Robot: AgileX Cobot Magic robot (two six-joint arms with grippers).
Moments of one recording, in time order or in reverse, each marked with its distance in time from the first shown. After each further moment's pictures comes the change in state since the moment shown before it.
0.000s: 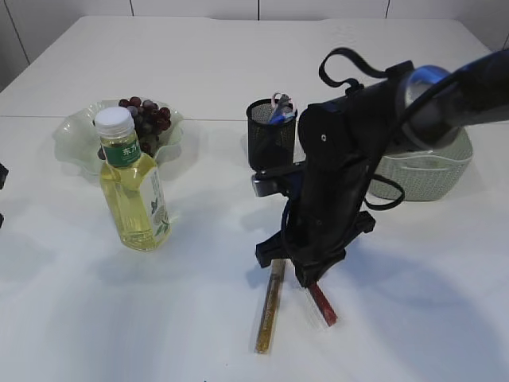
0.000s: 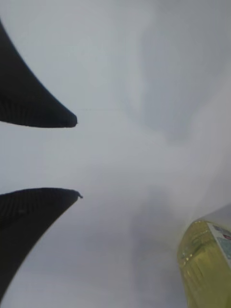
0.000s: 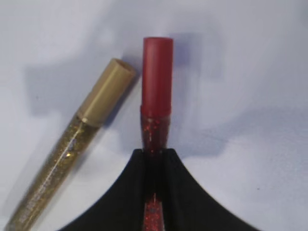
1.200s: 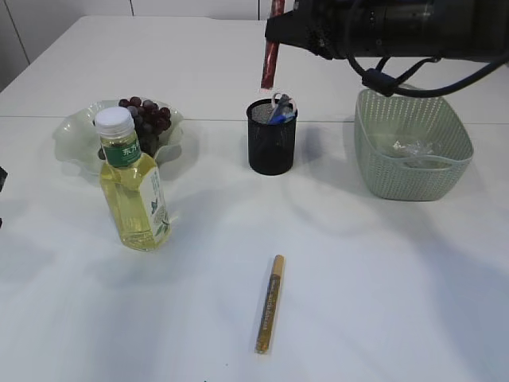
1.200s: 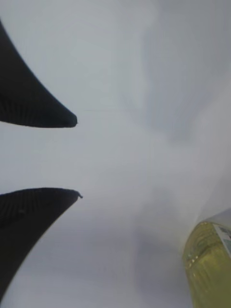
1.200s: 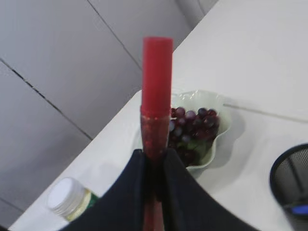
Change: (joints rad) left arm 0.000 0.000 0.000 0.000 0.016 0.000; right arm -0.340 -0.221 -0.014 1.679 -0.175 -1.573
